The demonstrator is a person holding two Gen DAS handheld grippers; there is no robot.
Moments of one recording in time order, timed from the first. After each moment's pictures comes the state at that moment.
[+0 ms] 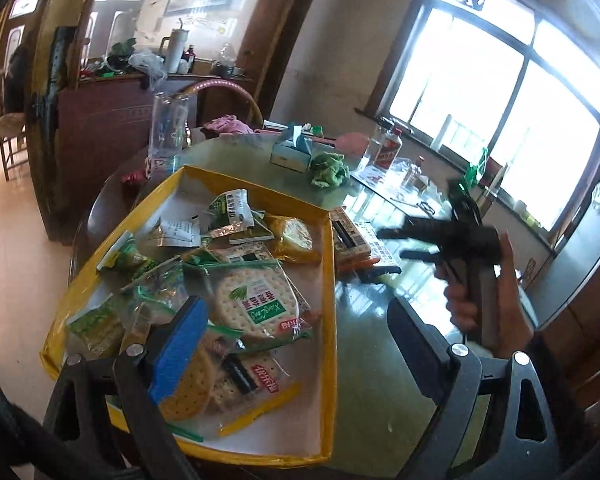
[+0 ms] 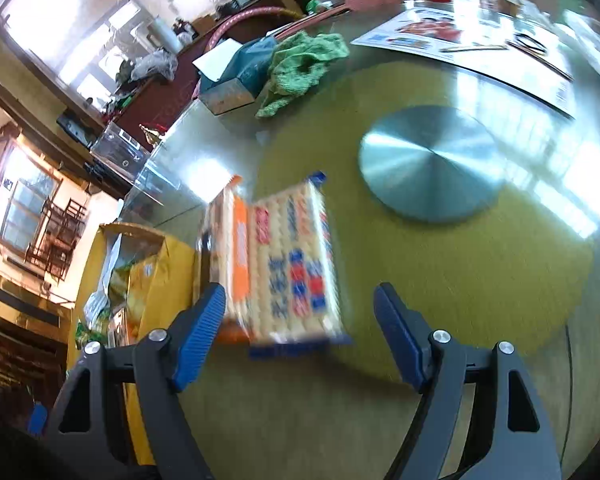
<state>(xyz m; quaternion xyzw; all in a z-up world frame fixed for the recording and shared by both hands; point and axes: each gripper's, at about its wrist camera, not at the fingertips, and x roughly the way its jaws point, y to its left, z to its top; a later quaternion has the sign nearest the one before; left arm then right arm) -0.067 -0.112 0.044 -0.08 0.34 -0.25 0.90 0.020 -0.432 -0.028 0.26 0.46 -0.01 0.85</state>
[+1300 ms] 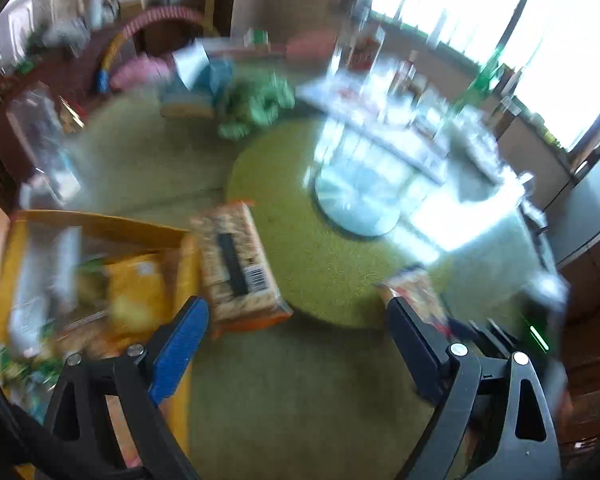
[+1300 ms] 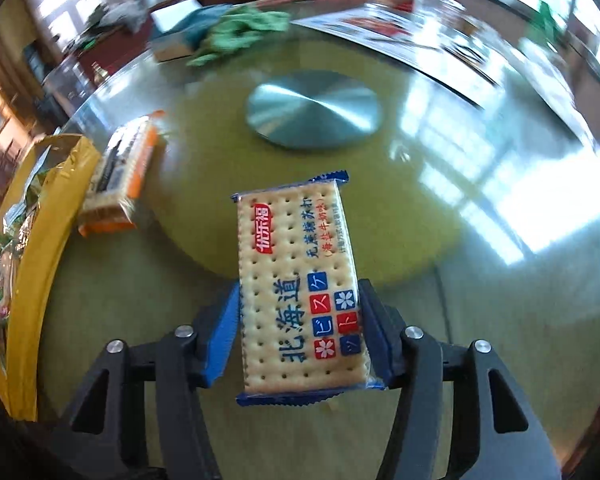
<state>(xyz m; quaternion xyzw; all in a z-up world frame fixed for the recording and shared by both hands) 0.063 -0.333 0.032 0.05 0.52 -0.26 0.81 -0.076 -0.466 -0.044 0.14 0.51 -0.11 0.84</state>
